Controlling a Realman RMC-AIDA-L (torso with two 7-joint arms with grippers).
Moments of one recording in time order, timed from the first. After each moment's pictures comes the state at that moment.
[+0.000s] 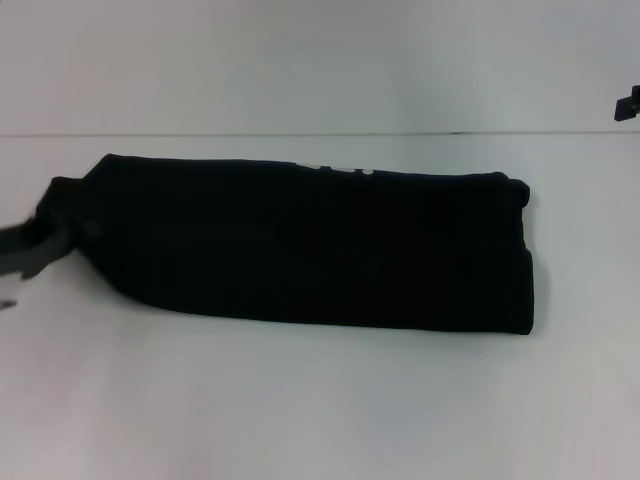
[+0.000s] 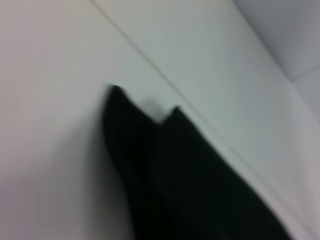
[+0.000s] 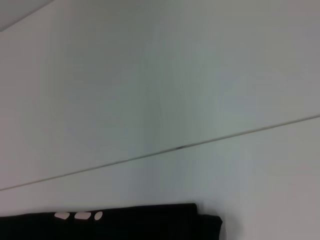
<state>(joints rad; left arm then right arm) -0.59 -2.03 0.30 0.63 2.30 1.15 -2.40 0.86 1.75 -0.61 -0.69 -2.52 -1.35 2.71</state>
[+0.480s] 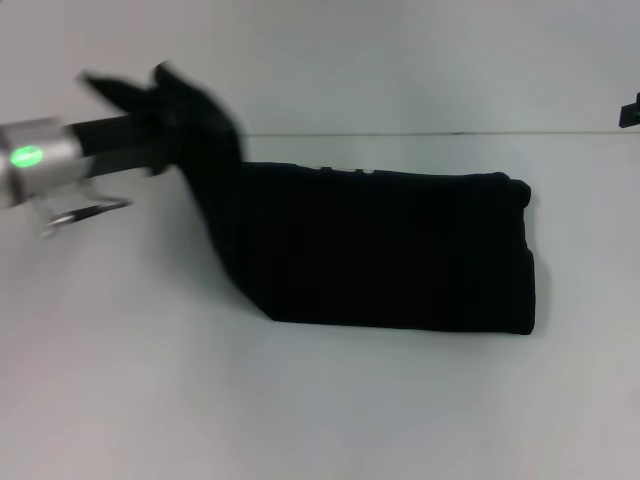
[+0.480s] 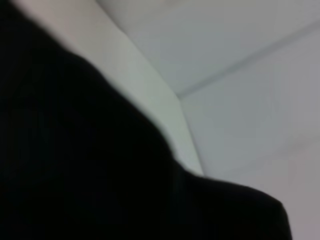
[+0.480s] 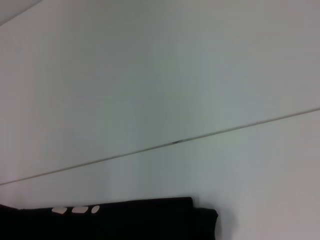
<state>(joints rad) -0.77 -2.07 0.40 0.67 2.14 1.33 -2.43 0.85 1.75 -0.61 -0.69 -2.52 -1.36 2.70</state>
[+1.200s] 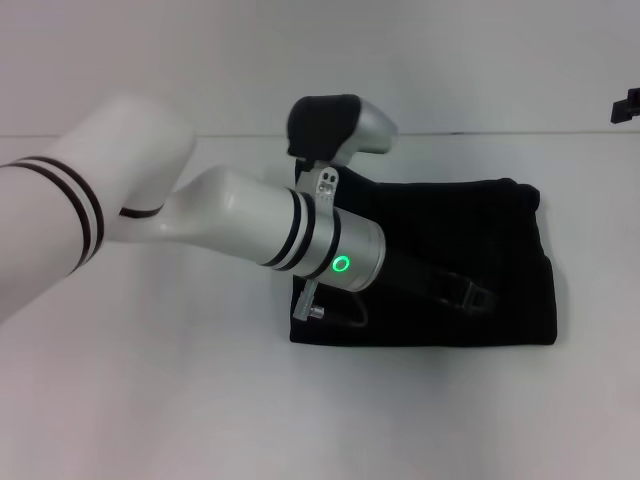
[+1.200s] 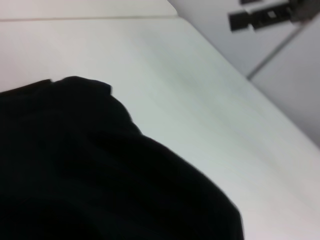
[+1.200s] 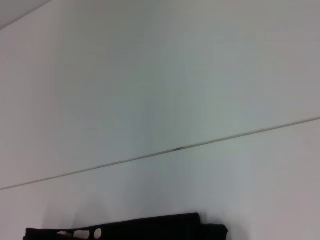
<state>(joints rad) -1.10 -2.18 1.18 0.26 1.91 0.98 -2.09 0.85 1.76 -0.62 -0.69 -2.51 -1.32 2.70</state>
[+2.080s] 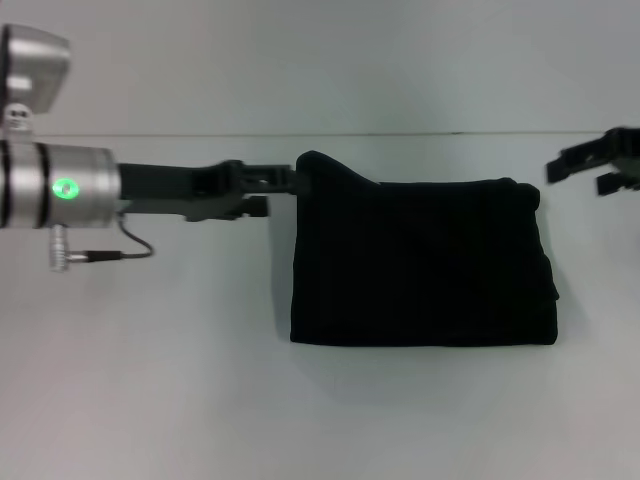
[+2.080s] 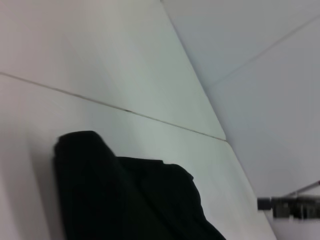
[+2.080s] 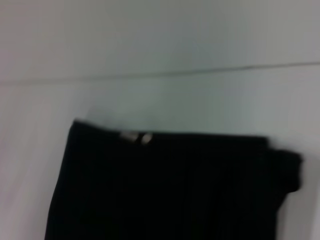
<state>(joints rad) -0.73 -2.07 0.68 0.78 2.14 1.45 -2.44 0.90 1.81 -0.75 -0.68 -2.52 -1.44 2.63</state>
